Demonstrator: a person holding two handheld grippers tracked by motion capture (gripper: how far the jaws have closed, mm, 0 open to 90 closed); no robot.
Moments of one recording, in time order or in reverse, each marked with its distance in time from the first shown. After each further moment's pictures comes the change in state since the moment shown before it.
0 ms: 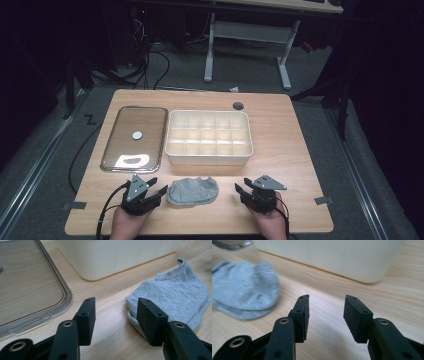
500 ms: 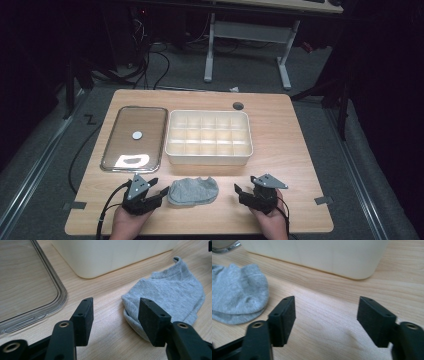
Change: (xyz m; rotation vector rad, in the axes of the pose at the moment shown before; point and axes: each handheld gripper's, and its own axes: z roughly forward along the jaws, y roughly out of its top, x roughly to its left) left arm -0.001 0.002 0.001 0.028 -0.028 -0.008; right arm -0.003 0.001 0.002 0.004 -0.040 0.048
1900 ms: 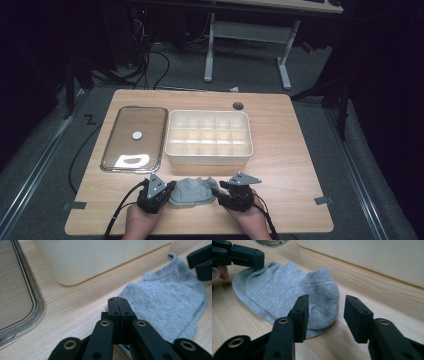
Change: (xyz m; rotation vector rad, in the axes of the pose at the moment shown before) left arm -0.027 0.010 0.025 0.024 0.024 0.066; right arm 0.051 0.016 0.031 0.078 0.229 -0.066
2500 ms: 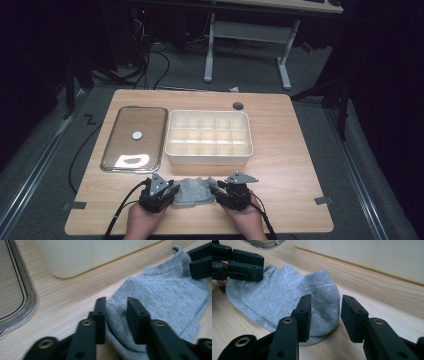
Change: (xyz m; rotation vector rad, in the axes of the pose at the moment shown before) left arm 0.000 -0.001 0.009 0.056 -0.012 -0.035; right arm 0.003 0.001 0.010 0.014 -0.023 0.042
